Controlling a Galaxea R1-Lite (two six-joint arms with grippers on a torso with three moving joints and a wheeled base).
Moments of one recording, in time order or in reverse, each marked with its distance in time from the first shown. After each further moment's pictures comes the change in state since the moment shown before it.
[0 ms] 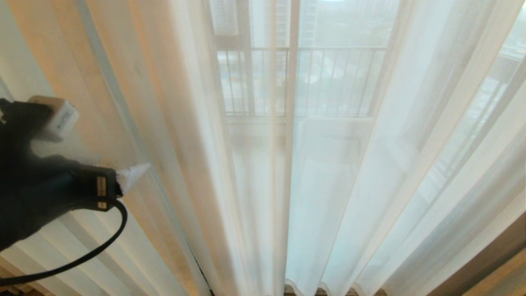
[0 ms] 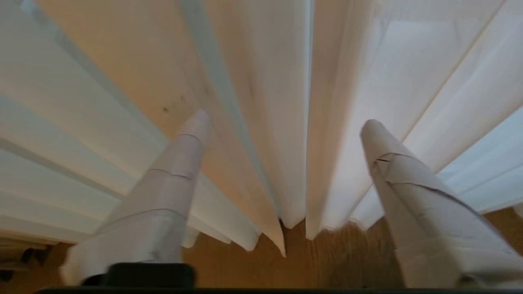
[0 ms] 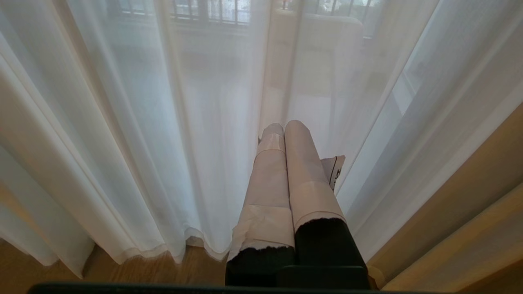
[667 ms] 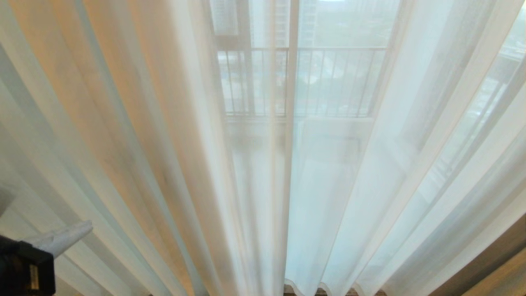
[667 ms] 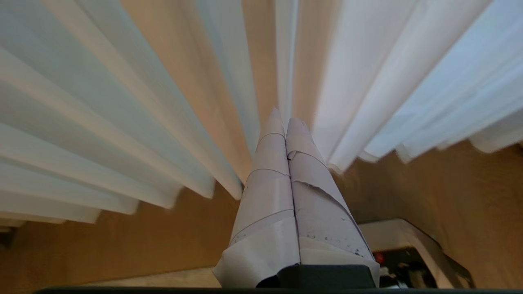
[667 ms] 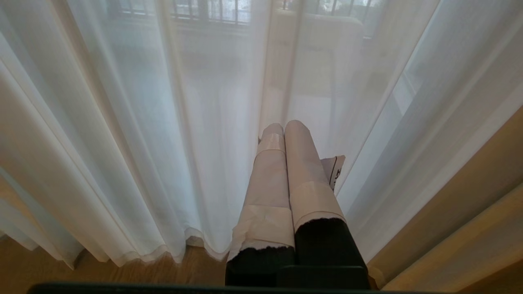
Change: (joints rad) left arm 0.298 -0.302 0.234 0.169 -0.410 0.082; right arm 0.000 0.000 0.000 0.000 0.000 0.000
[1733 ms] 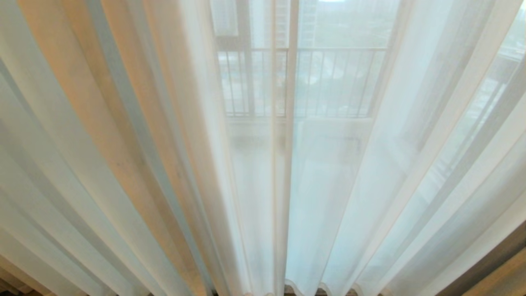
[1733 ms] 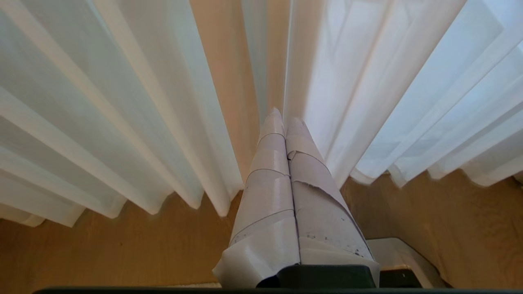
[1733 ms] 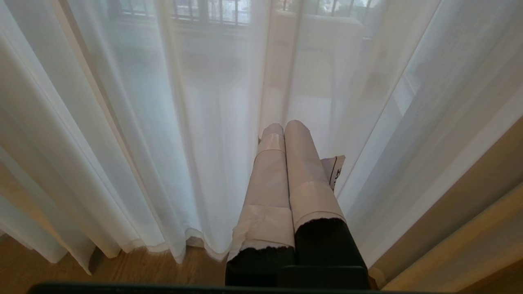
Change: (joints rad) left arm 0.219 -0.530 0.338 0.058 -0.178 0.003; right arm 0.000 0.000 0.000 0.000 0.000 0.000
